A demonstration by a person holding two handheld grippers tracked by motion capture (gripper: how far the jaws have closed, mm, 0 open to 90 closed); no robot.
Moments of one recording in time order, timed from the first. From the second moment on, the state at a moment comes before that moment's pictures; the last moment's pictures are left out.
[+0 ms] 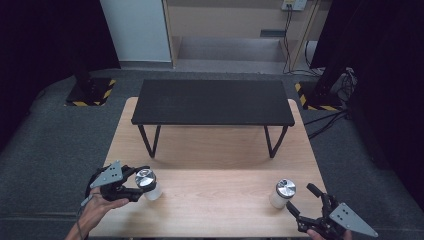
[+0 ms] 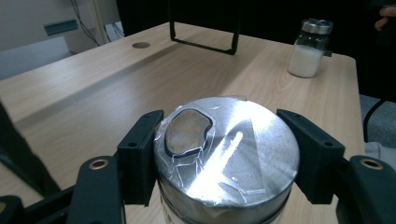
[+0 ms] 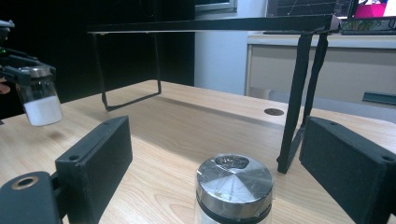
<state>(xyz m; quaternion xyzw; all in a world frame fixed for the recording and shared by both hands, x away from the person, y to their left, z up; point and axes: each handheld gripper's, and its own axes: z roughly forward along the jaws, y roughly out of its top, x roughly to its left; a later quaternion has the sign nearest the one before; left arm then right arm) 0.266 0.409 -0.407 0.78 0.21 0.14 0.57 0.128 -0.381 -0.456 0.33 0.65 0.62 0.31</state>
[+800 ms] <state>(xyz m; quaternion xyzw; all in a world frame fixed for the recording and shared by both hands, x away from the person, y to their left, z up) 0.289 0.355 -0.331 0.79 0.15 0.11 0.58 0.129 -0.381 -0.456 0.33 0.65 0.62 0.31</state>
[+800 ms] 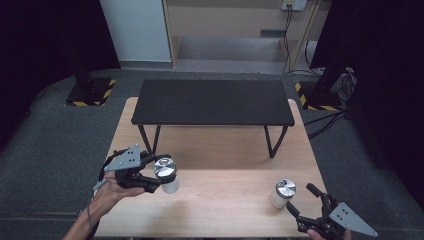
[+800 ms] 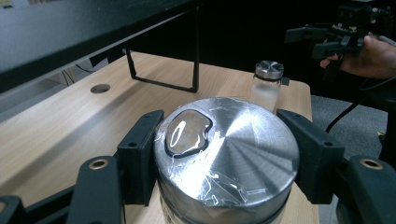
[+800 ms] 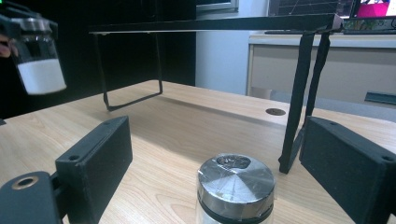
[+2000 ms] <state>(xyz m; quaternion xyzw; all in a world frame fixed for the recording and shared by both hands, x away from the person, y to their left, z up) 0.319 0.317 -0.220 0.76 0.23 0.20 0.58 0.131 -0.383 -0.457 0.32 0.65 0.62 0.30</state>
